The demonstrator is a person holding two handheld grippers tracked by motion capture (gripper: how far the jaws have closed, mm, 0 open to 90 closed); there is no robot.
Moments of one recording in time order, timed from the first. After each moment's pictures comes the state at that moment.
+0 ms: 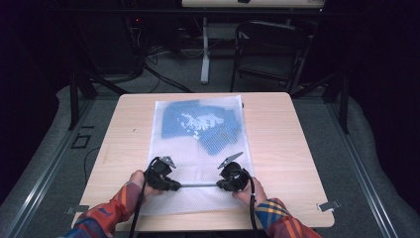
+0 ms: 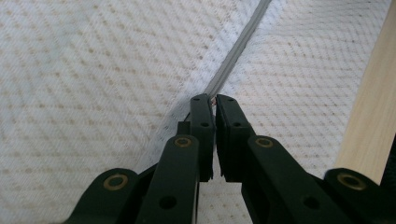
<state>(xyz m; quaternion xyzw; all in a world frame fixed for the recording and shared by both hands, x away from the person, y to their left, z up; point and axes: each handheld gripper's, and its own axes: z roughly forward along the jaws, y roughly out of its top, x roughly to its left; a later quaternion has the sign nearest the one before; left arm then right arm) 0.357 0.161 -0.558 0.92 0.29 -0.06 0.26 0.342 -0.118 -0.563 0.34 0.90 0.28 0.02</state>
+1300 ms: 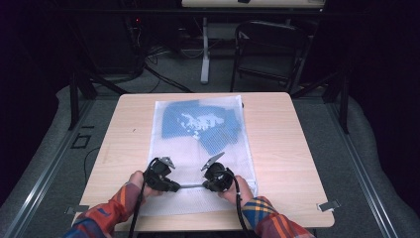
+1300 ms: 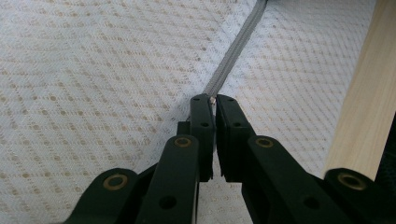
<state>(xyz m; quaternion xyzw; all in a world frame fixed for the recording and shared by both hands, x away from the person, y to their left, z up) 0.356 0.161 -0.559 0.92 0.29 -0.07 0.26 0.344 -0.073 -0.563 0.29 0.91 0.28 0.03</state>
